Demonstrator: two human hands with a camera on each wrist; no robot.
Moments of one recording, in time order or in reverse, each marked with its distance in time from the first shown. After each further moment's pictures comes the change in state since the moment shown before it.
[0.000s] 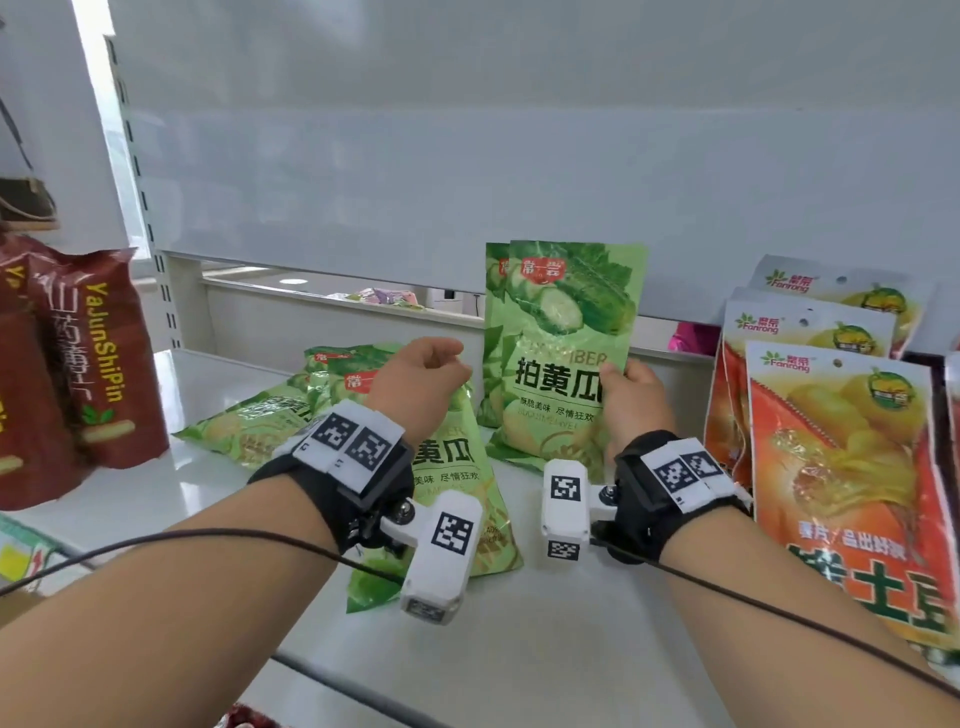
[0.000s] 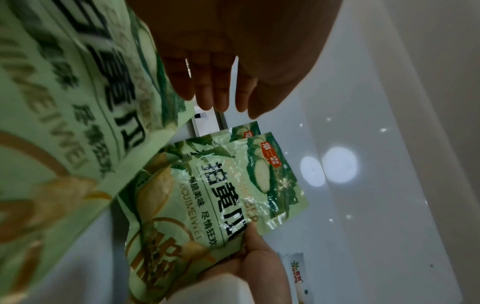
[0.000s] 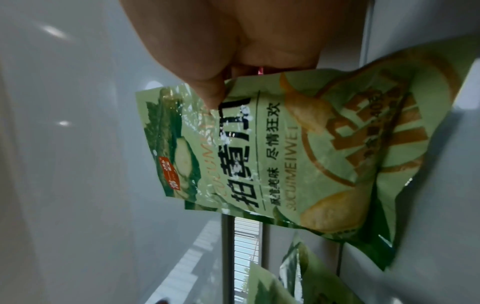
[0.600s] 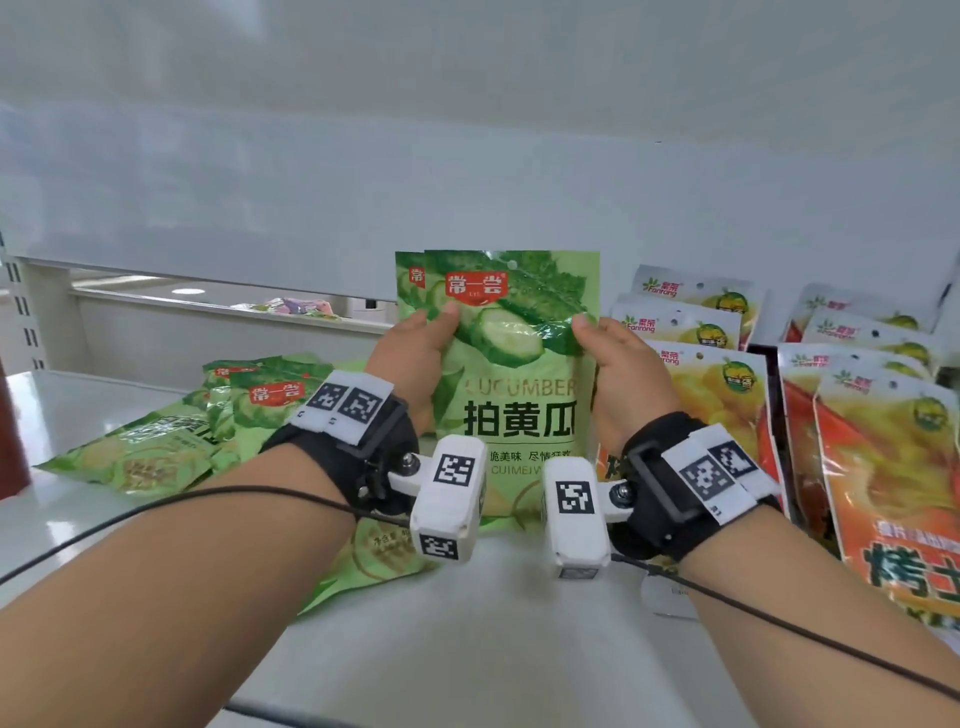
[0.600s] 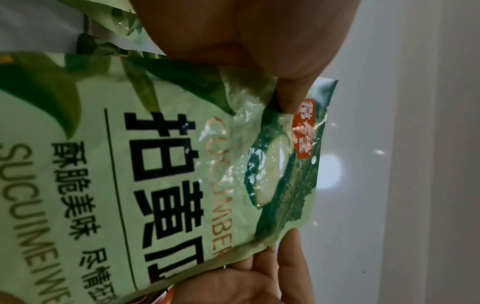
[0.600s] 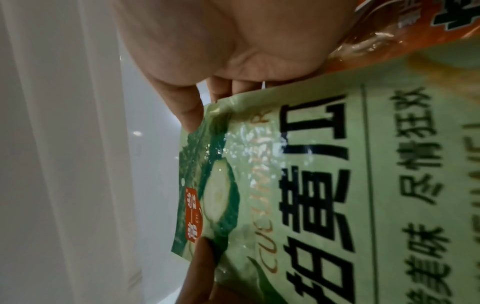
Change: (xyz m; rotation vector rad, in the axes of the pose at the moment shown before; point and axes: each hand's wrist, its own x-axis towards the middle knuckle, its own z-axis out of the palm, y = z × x) left_hand 0.011 0.043 0.067 -0.599 -0.214 -0.073; right_hand -0.029 -0.051 -0.071 0.228 -0.128 -0.203
